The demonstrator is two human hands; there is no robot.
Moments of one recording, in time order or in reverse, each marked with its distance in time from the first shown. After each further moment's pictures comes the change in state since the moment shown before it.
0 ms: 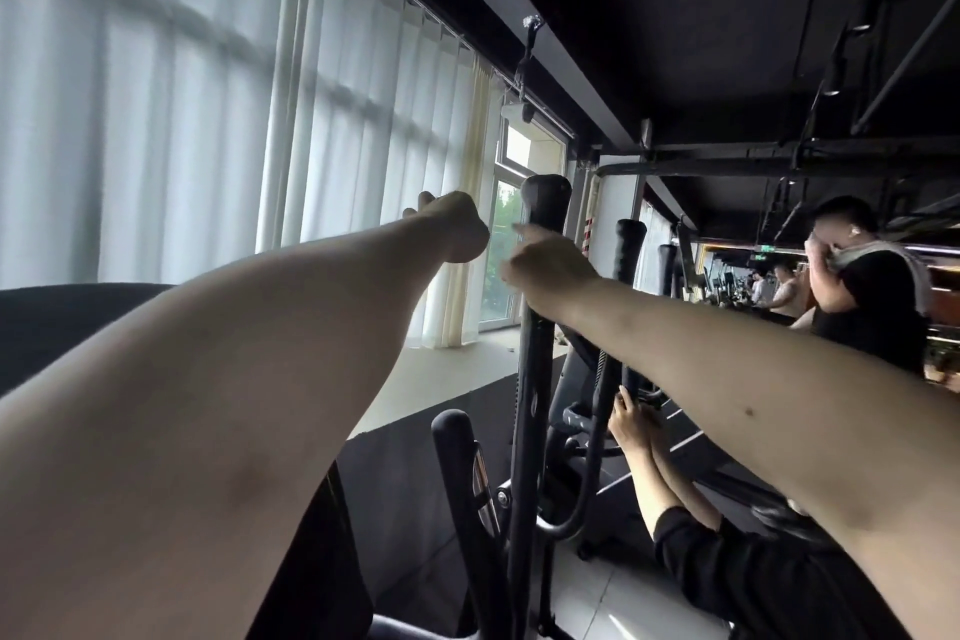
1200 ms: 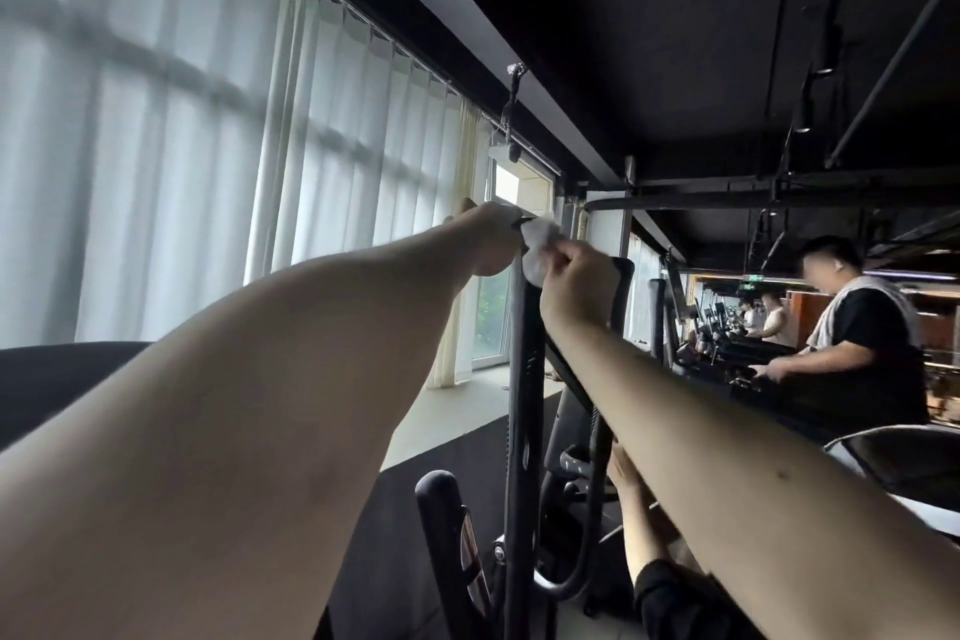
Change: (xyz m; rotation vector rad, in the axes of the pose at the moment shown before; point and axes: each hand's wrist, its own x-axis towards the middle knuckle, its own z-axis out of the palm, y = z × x) left_hand 0.002 0.054 -0.018 0.032 0.128 0.337; right_hand 0.010 0.010 0.004 0.947 0.851 0.727
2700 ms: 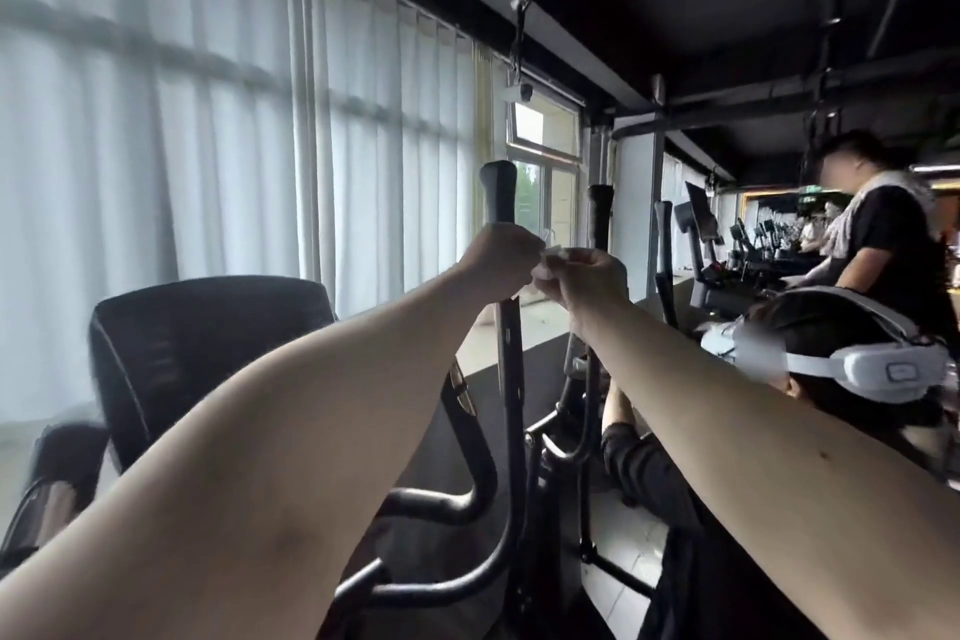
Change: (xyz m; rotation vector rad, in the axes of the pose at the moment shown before) left_hand -0.158 0.072 0.032 -0.768 0.011 -0.176; right_hand -0.096 -0.032 -0.158 0.652 -0.256 0.798
